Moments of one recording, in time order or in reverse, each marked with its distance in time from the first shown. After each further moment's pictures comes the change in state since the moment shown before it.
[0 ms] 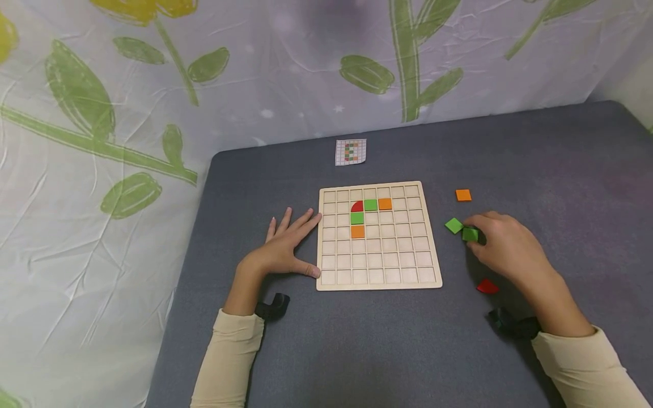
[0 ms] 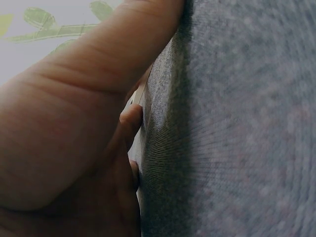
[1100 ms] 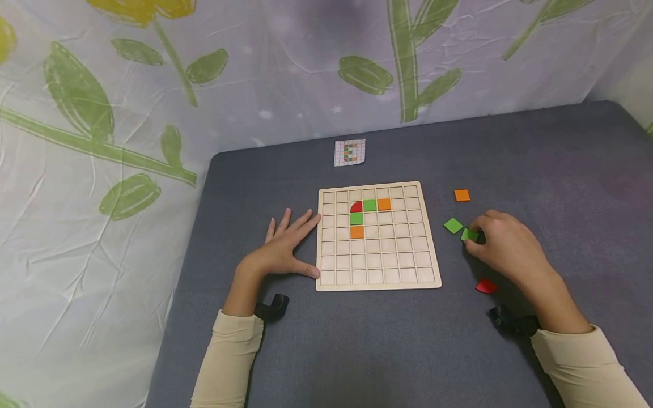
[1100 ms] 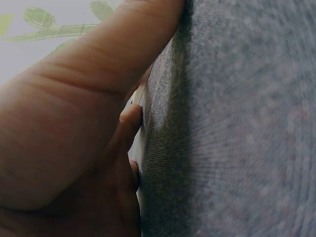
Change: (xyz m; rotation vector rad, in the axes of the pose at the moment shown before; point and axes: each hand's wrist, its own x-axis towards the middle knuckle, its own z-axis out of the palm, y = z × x) left_hand 0.001 0.000 0.001 0.009 0.008 0.001; right_hand 0.001 0.008 0.004 -0.029 0.044 0.005
